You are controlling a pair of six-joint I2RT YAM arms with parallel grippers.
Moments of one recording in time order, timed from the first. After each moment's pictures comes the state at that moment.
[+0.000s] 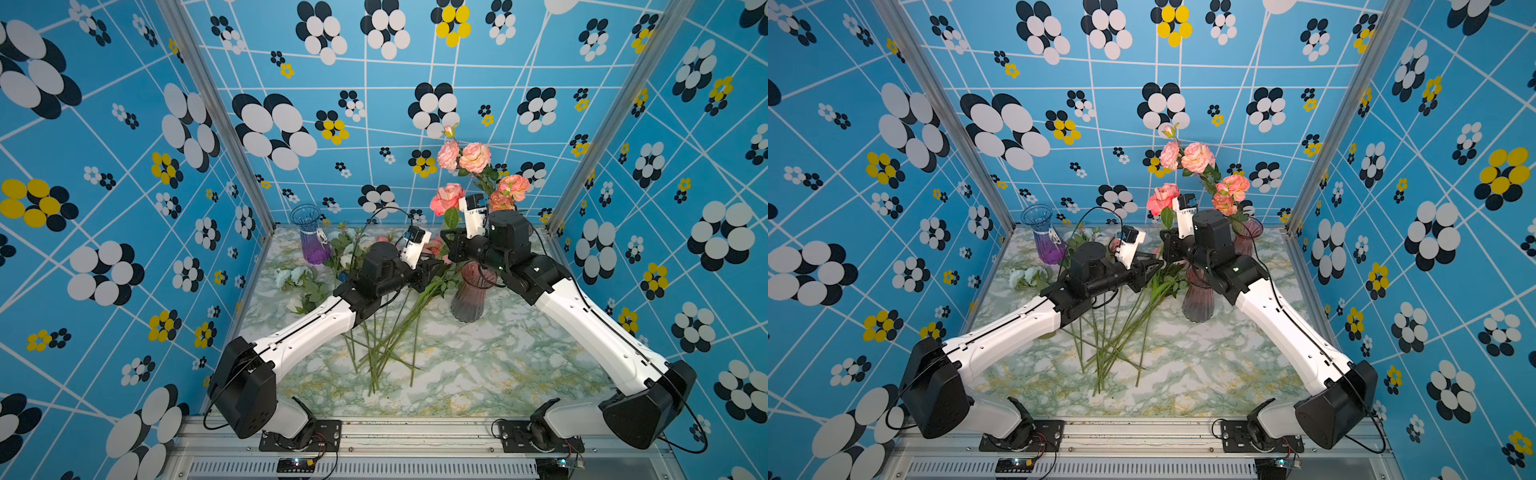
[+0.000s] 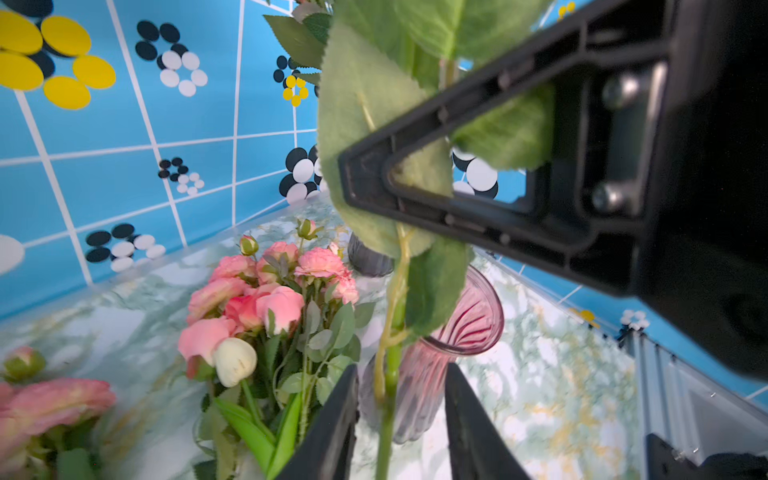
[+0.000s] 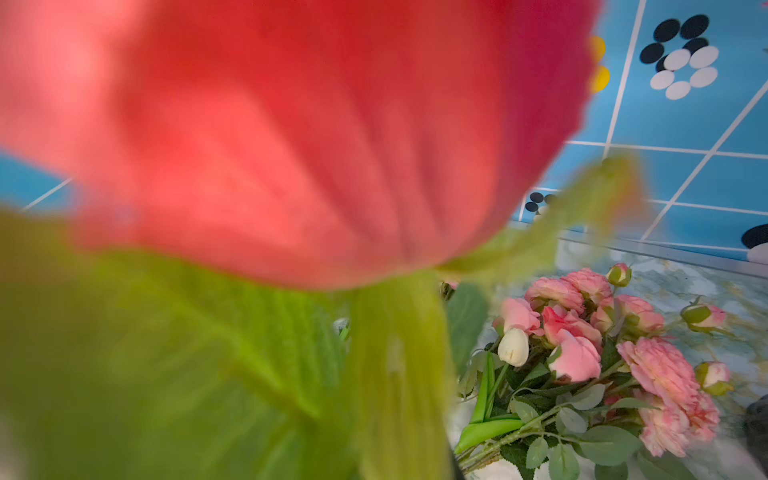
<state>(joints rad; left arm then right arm) -0.69 1.47 1.15 0.14 0.28 -0.19 0.55 1.40 1.47 -0.40 -0.05 0.25</state>
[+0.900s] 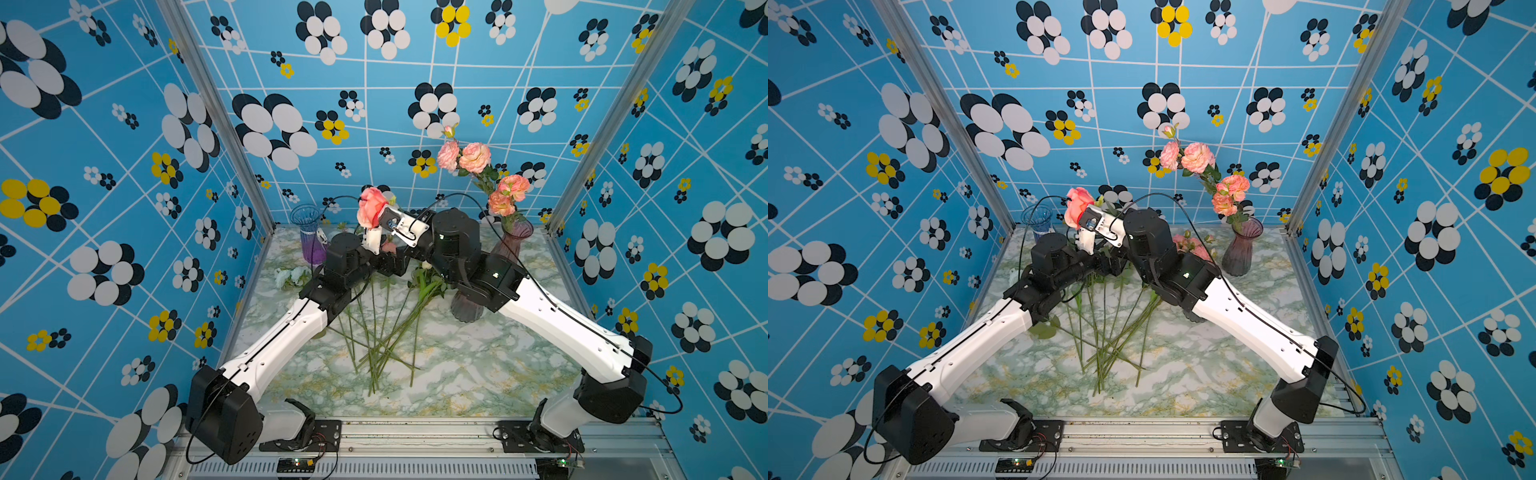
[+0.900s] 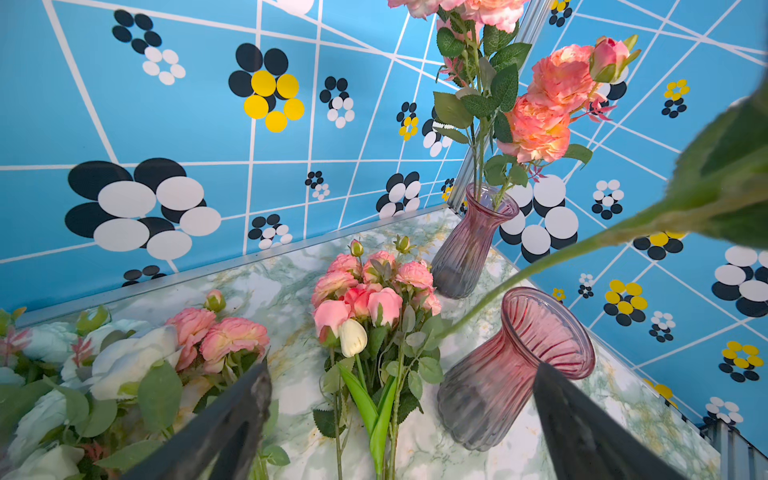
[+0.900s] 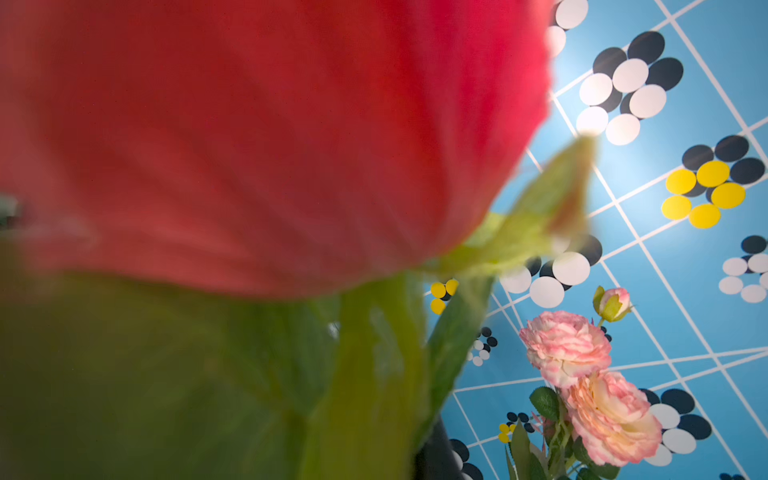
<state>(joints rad) -0.50 1.32 1.11 0.06 0.24 -0.24 0.96 1.63 1.84 -0.34 0.54 -0.85</state>
